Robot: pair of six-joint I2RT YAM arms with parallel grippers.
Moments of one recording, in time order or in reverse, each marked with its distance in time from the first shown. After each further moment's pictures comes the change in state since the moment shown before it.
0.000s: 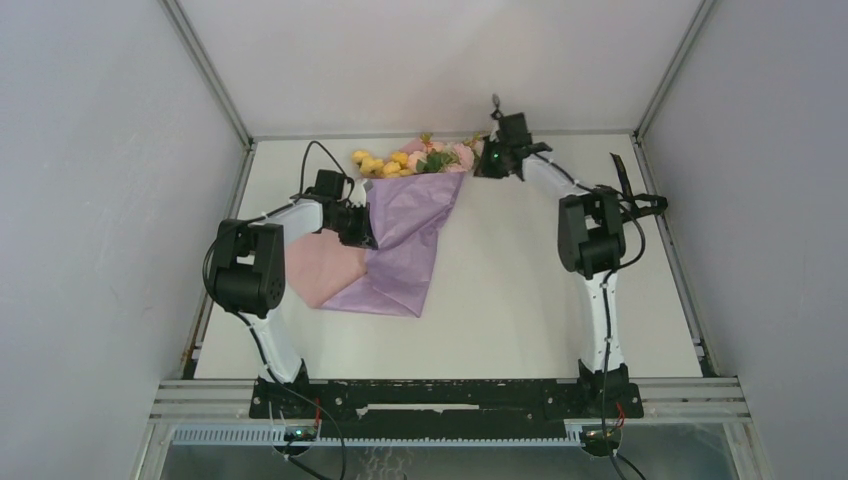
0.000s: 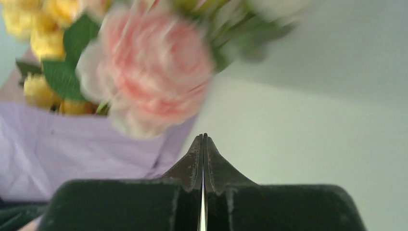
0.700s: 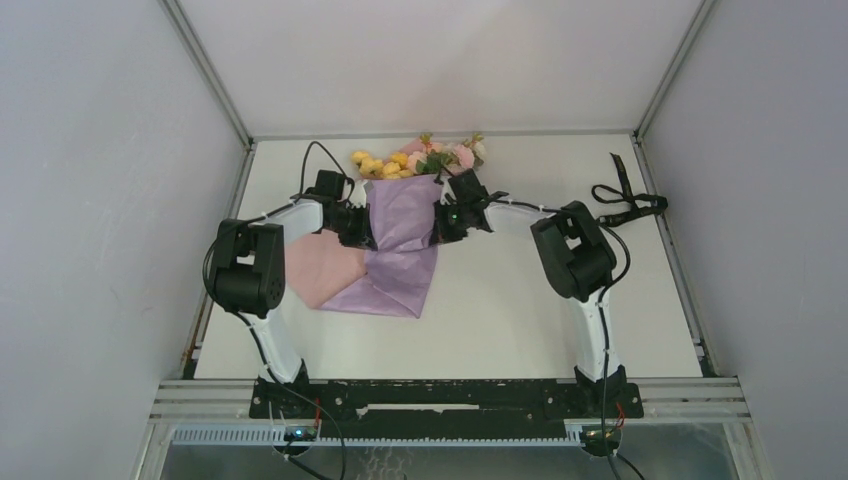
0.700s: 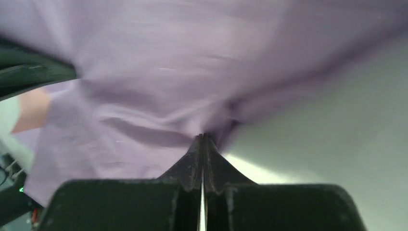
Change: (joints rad) left arm -0.001 0.000 0.000 -0.016 -0.005 0.008; right arm 0.249 -0.177 -0.402 0.150 -0.178 0.013
